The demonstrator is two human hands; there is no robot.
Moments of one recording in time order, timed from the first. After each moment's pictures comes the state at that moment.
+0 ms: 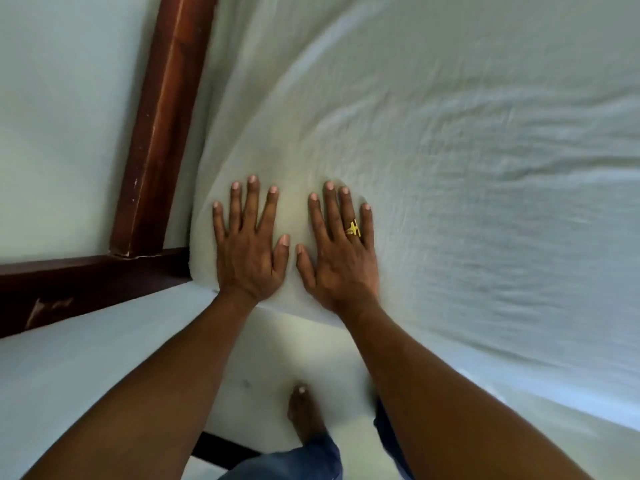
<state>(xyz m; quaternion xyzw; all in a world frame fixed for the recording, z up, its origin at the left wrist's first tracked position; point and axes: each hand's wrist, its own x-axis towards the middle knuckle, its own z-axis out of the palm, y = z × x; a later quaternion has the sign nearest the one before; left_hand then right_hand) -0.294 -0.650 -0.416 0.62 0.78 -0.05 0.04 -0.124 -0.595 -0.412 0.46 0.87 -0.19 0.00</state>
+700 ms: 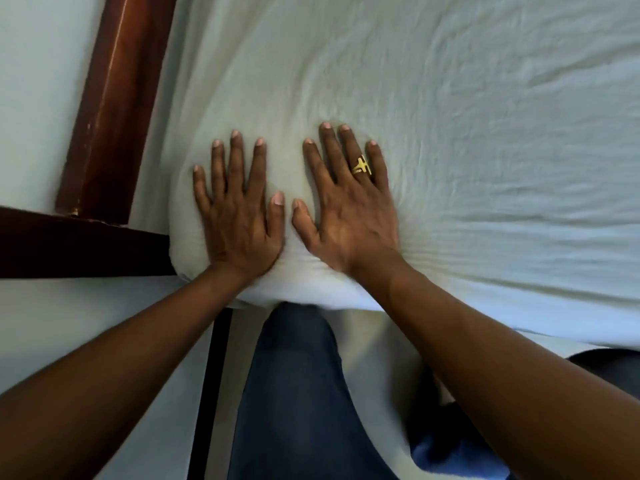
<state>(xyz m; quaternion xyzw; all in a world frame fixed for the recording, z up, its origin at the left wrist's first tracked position) -0.305 -0.661 -0.457 0.65 0.76 0.02 -0.08 -0.130 -0.609 -0.445 0.48 0.86 -0.09 -0.13</state>
